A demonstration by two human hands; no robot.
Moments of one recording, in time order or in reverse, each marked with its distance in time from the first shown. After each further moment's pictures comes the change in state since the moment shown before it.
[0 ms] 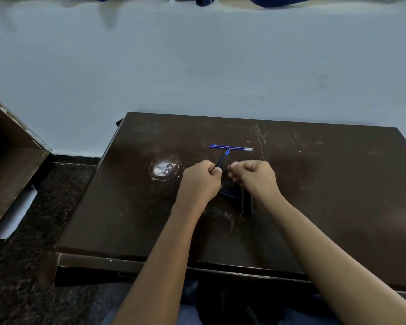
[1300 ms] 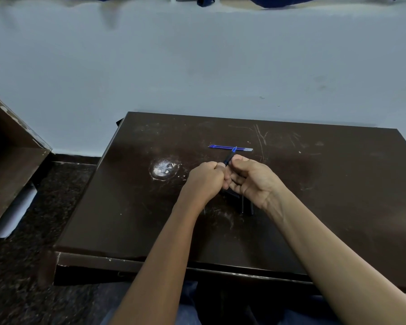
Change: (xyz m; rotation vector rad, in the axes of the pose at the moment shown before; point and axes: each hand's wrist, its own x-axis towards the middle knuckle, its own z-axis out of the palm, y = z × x) left_hand 0.006 0.007 0.003 -0.153 -0.151 -0.051; right_hand -0.004 -0.020 -0.001 0.767 -0.266 0.329
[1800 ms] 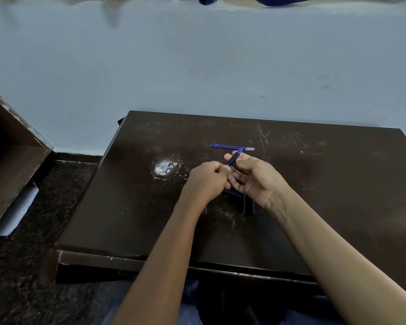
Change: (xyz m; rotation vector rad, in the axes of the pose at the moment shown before) left_hand -0.003 -0.005 -0.001 0.039 0.018 0.078; right_hand 0.002 -0.002 -0.003 -0.057 0.000 -0.032
